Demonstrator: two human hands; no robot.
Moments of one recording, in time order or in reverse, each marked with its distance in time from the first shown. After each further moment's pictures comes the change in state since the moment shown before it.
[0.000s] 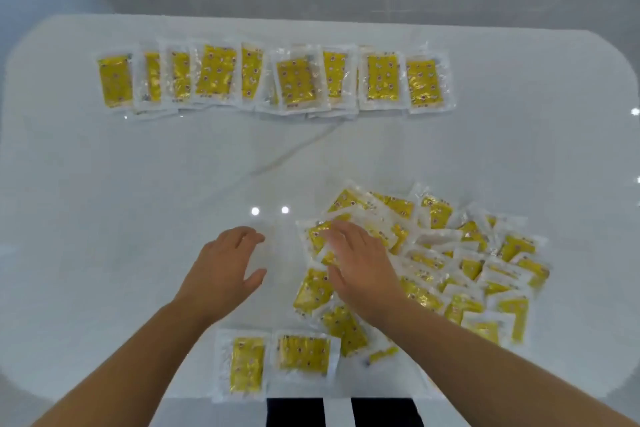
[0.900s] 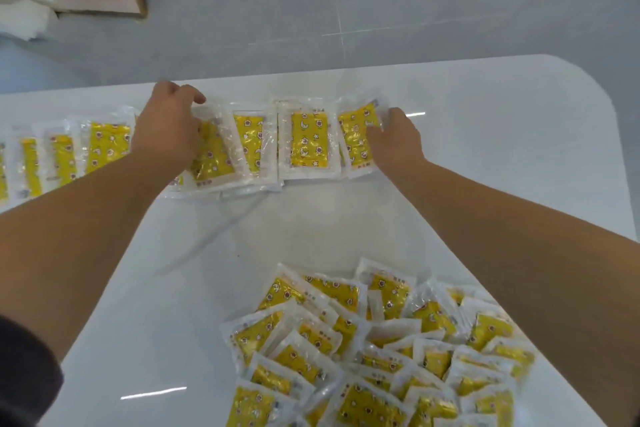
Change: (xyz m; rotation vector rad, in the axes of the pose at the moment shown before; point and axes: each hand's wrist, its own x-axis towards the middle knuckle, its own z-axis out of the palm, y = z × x) left_hand 0.302 0.055 -0.143 0.002 0.403 -0.260; right_hand 0.214 0.185 -0.164 0.531 0.339 0.650
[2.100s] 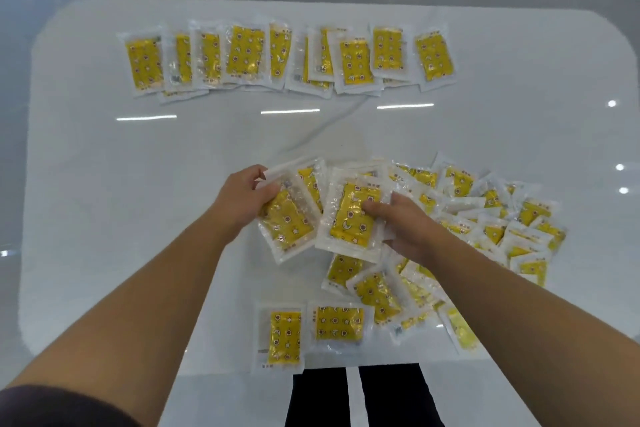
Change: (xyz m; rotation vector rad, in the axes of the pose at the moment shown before) left_hand -0.262 -0.155 -0.012 -0.935 -0.461 -0.305; right_hand -0.300 0.042 0.104 0.655 -0.546 0.381
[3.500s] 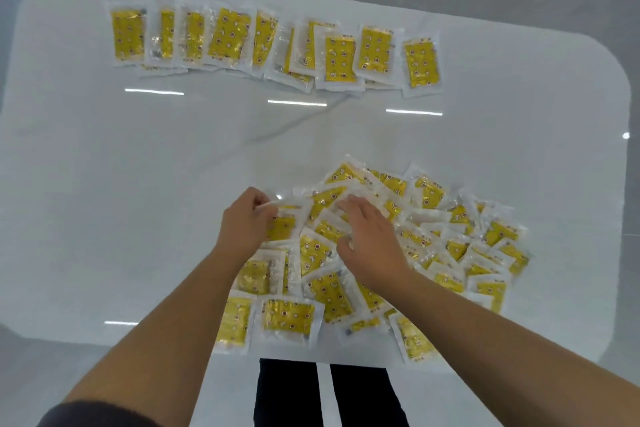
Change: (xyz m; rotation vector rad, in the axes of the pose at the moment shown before) left_hand -0.024 -0.020 0.094 0.179 0.247 -0.056; right_hand -0.023 0.013 -0.036 -1.344 0.031 -0.477
